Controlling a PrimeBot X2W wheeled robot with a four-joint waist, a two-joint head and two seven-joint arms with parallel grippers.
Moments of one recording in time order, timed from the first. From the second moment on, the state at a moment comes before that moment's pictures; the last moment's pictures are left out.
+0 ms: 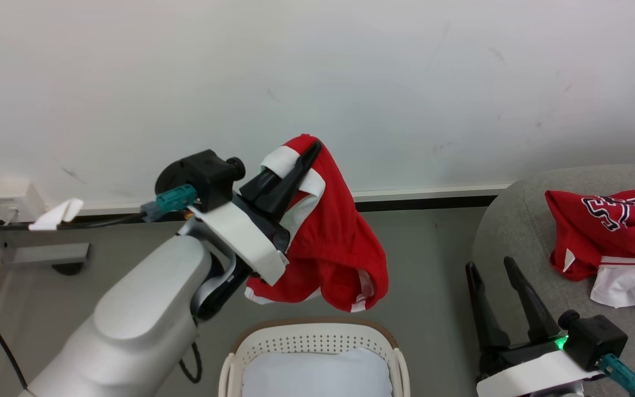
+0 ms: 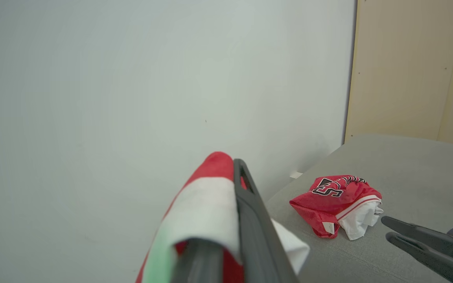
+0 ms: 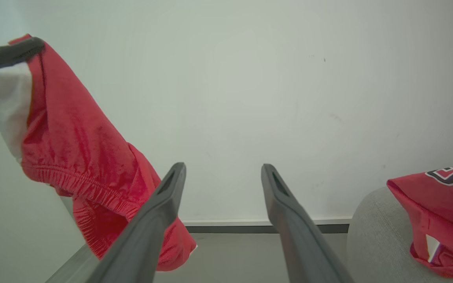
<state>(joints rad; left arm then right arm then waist) -0.83 0.33 -0.81 0.38 -0.64 -0.12 -0.26 -0.18 -0.05 0.24 0.24 0.42 0.13 -0.26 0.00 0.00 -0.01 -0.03</state>
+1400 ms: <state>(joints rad) -0.77 0.23 -0.97 0.24 -0.65 -0.11 -0.19 -0.48 -0.05 0.64 0.65 0.43 0.13 -0.26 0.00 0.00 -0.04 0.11</state>
